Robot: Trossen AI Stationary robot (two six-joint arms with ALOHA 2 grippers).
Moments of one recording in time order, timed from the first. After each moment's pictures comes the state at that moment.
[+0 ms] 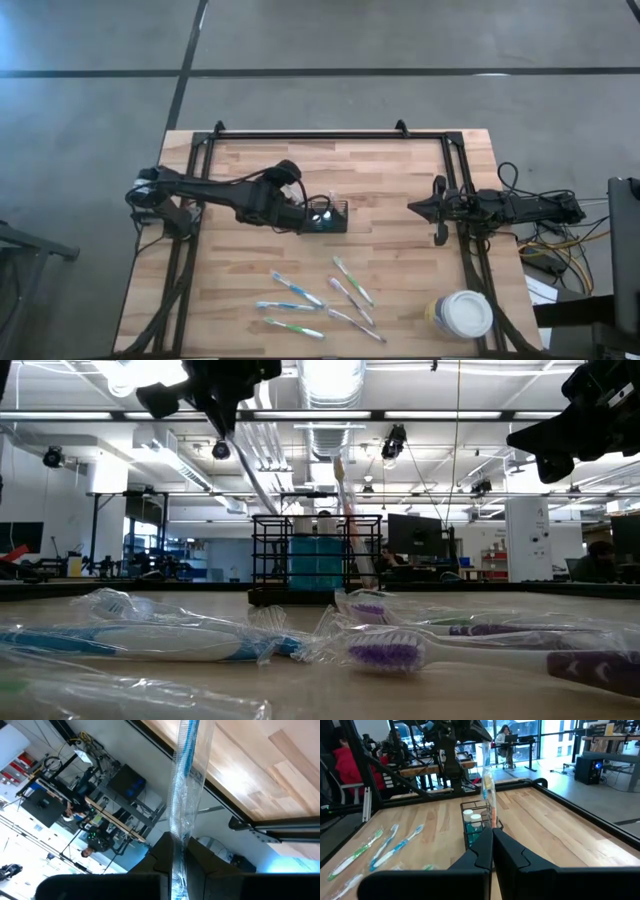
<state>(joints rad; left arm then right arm) -0.14 1.67 1.60 -1.56 -0.99 0.66 0.13 0.06 0.13 -0.12 0.25 0.15</state>
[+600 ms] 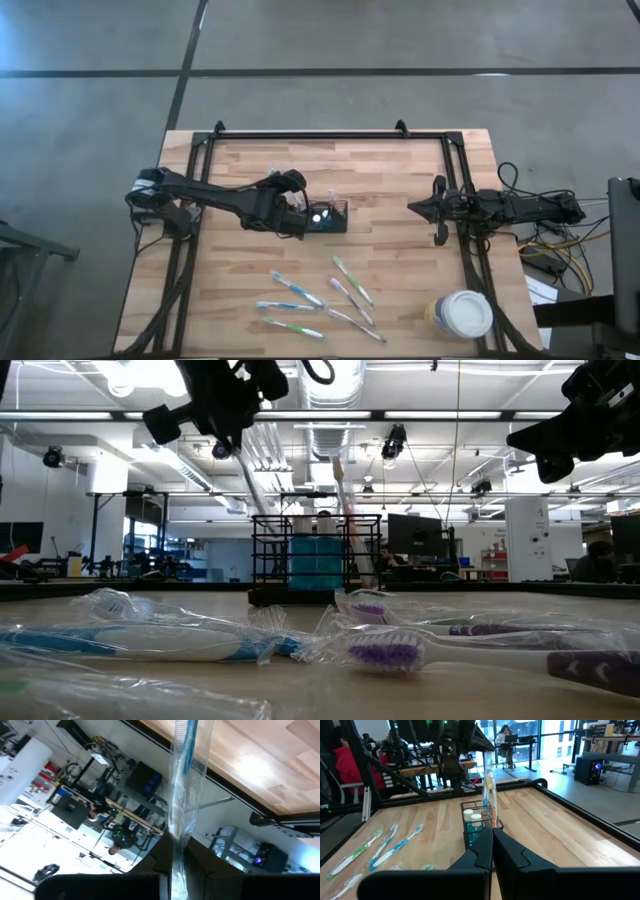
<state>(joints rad) -0.15 1.67 1.45 -1.39 -1.09 0.82 0.13 0.06 0.13 -0.12 0.25 0.15</state>
